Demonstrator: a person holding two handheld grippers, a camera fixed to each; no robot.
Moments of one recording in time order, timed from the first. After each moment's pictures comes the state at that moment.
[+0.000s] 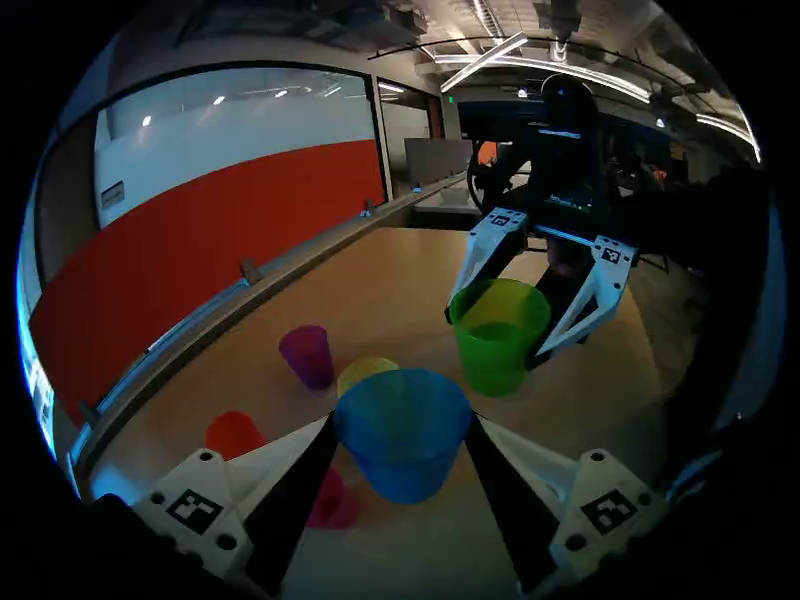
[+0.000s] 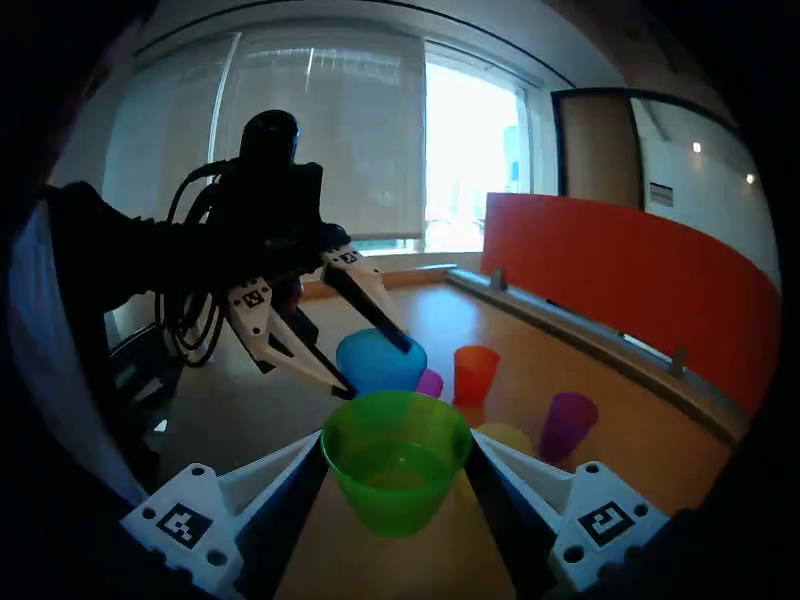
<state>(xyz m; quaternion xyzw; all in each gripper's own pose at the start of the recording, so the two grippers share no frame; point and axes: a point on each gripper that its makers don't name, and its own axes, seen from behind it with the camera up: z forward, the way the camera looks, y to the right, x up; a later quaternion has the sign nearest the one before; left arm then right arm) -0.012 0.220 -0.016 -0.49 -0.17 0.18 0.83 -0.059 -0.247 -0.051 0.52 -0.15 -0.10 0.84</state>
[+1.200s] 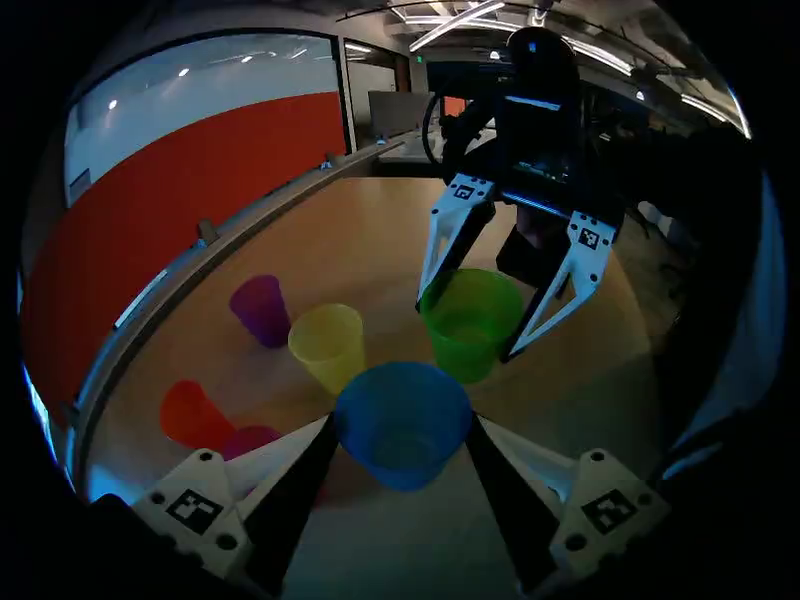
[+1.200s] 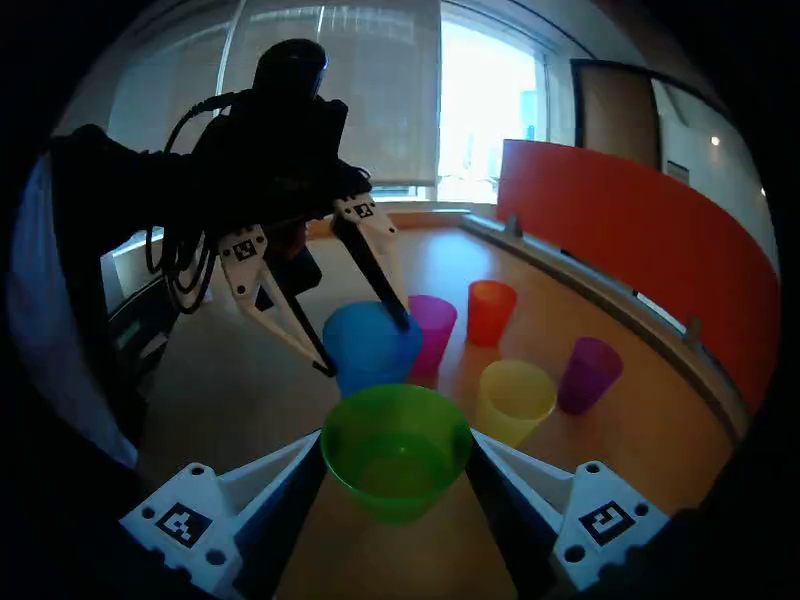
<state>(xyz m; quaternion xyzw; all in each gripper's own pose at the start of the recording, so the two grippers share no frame) -0.067 0.231 -0.031 -0.53 -0.24 0.22 0.78 -0.124 -0.239 -0.054 0.52 -0.21 -0.16 0.81</state>
